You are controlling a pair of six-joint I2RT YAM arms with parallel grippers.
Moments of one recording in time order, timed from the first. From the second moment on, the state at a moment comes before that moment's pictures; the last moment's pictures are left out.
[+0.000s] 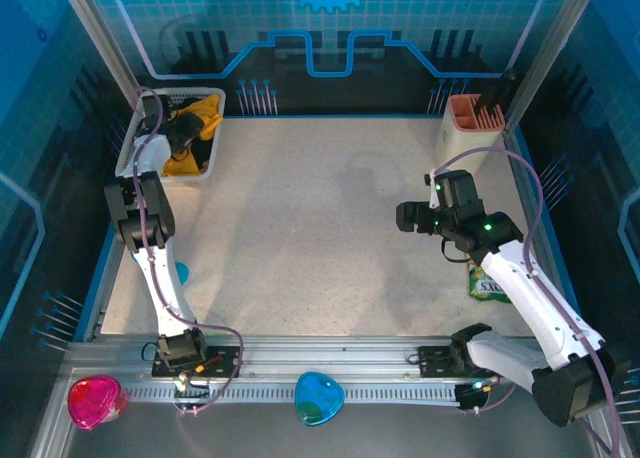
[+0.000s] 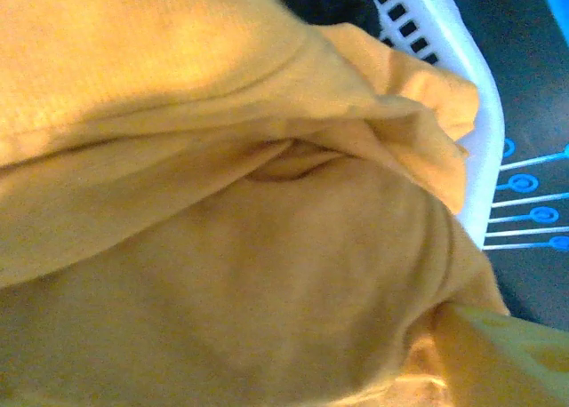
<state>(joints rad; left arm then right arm) 0.28 2.26 1.88 -0.32 0.22 -0.69 0.35 1.04 1.00 -0.79 0.08 0.30</state>
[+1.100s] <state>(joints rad) 0.27 2.29 2.05 -0.43 0.29 -0.69 0.35 0.88 1.00 -0.89 0.10 0.31</state>
